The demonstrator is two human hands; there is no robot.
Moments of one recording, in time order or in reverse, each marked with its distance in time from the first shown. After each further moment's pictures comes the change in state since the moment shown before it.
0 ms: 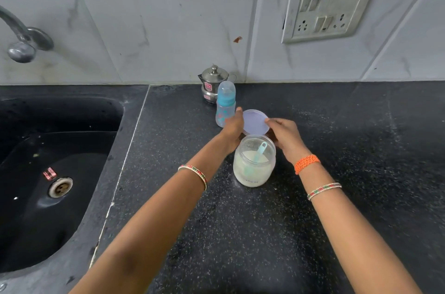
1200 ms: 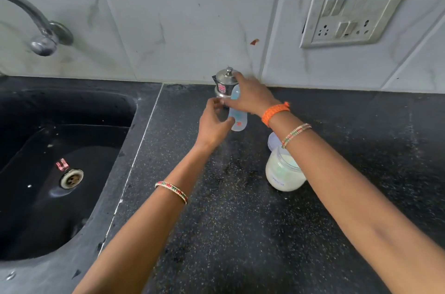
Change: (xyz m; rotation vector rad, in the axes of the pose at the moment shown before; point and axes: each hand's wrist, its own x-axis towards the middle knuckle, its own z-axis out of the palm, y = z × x) left_hand -0.008 0.005 -0.076 0.437 0.314 0.680; right_hand 0.021 -0.101 0.089 -1.063 -0.201 -0.634
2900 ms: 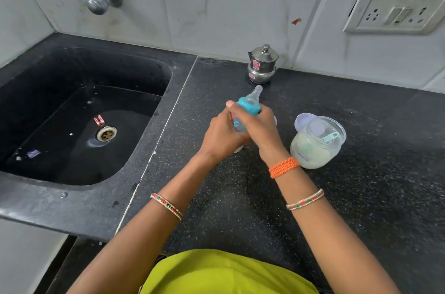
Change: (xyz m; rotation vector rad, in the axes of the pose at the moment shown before) left_hand -0.103 -0.011 -0.048 0.093 -0.025 0.056; right_hand -0.134 -0.076 0.061 1.050 0.092 0.276
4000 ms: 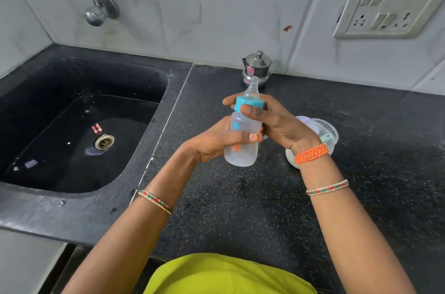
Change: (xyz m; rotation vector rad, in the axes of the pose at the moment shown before) left_hand -0.004 0.032 -0.024 -0.569 -0.696 -0.021; right_hand 0.009 -0.032 -0.056 0.146 -0.726 -0.217
